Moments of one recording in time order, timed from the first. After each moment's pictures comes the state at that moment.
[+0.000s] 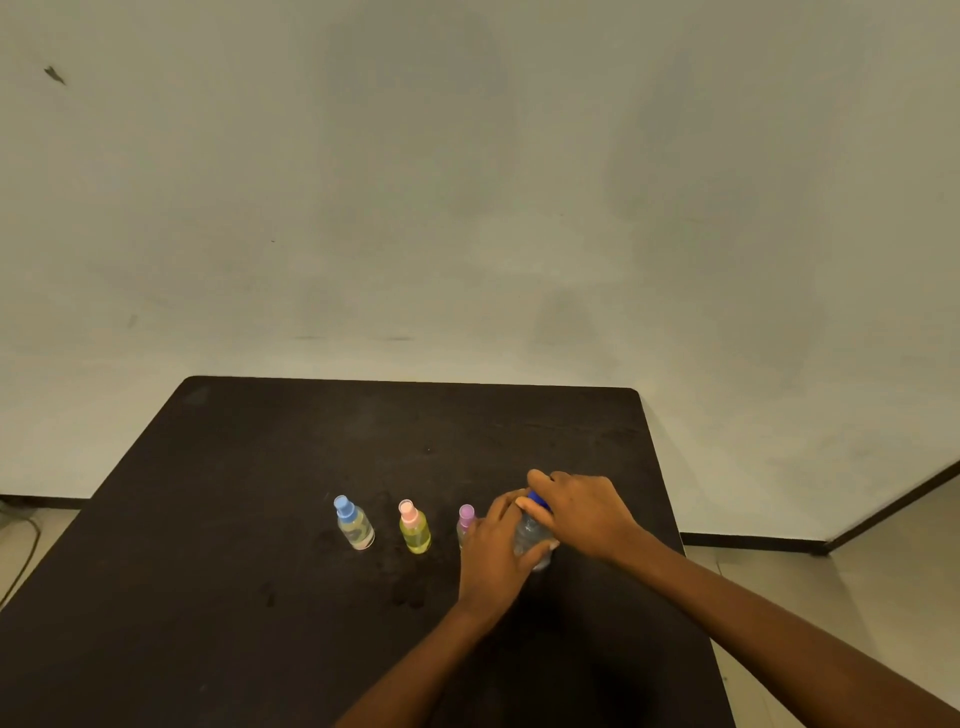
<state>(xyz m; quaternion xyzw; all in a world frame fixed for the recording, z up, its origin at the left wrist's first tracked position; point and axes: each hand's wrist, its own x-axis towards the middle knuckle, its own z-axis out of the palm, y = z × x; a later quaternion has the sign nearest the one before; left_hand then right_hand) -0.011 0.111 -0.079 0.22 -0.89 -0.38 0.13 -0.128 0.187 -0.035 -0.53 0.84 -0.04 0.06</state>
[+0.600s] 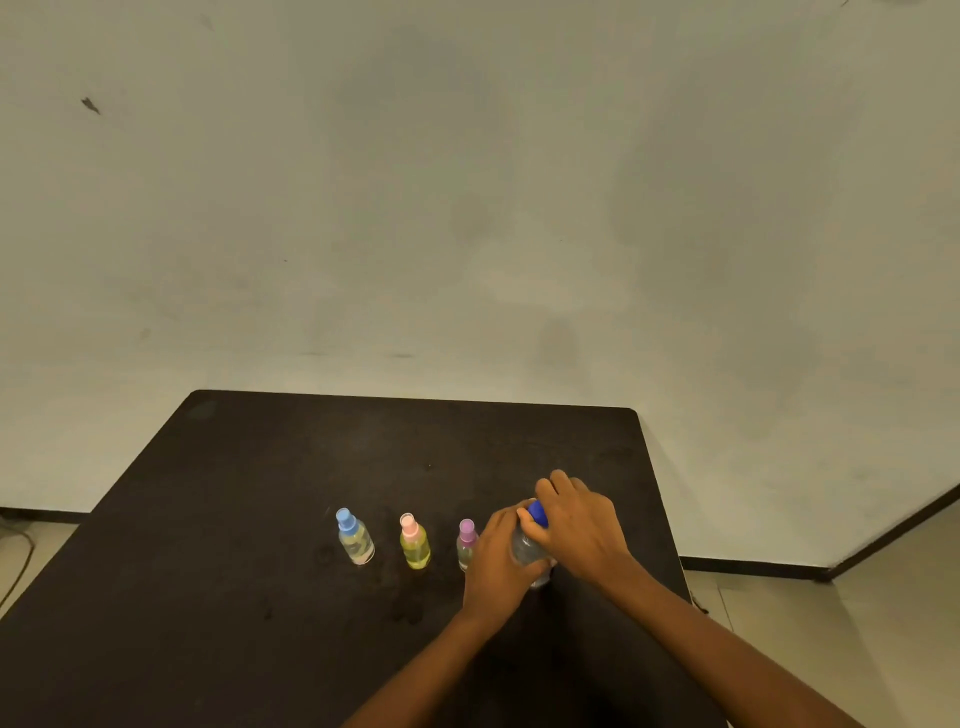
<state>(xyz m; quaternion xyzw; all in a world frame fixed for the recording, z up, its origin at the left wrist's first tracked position) -0.018 0.109 -0.081 0.25 -0.82 -0.49 0.11 -0.117 0.181 -0.041 -0.45 0.89 -0.05 0.01</state>
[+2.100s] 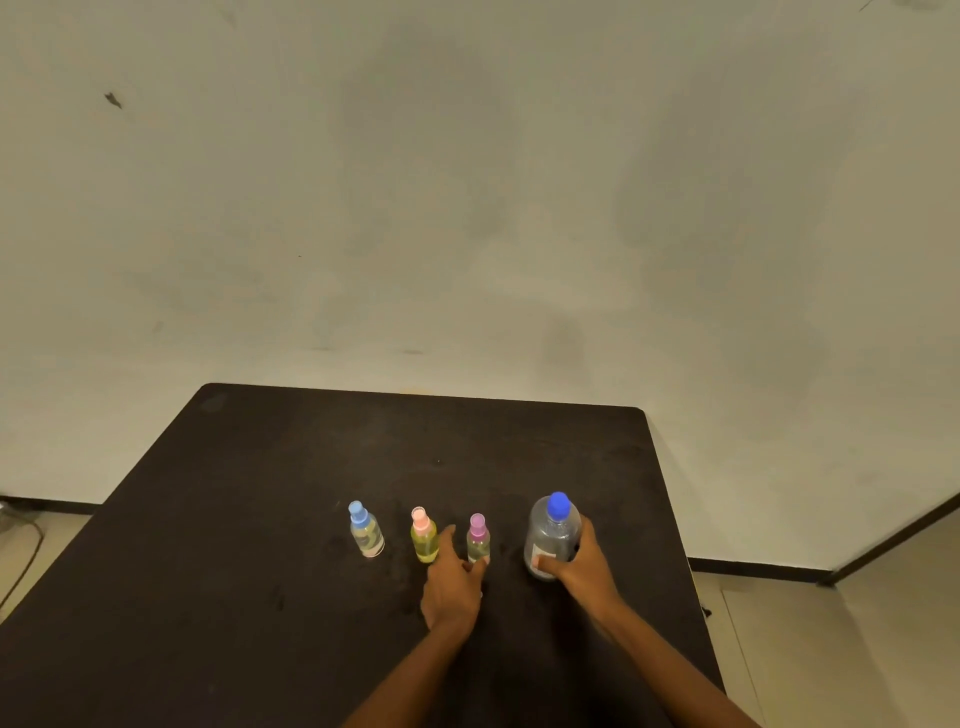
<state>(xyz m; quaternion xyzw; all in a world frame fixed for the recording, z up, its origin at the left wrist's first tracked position) 0.016 0.075 -0.135 0.49 -0.75 -0.45 0.06 -0.086 0.199 -0.098 -0.11 0.78 -0.53 0.31</state>
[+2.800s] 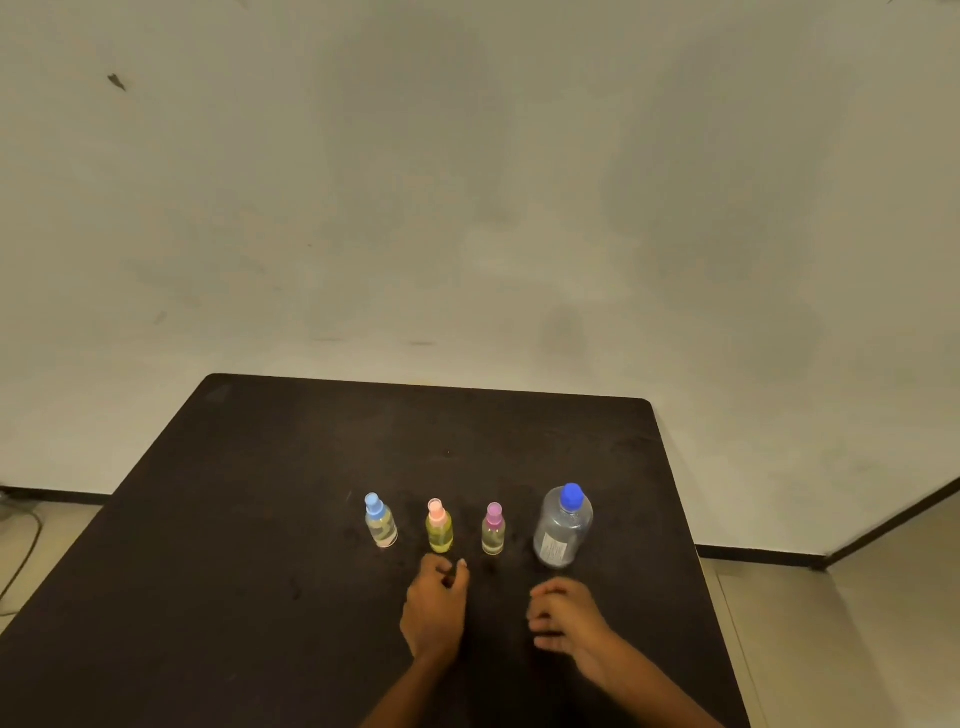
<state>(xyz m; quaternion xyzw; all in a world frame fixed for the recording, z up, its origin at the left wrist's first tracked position) 0.058 0.066 -0.136 0.53 -0.72 -0.43 0.09 -0.030 0.193 -0.097 0.08 0.74 -0.48 0.46</state>
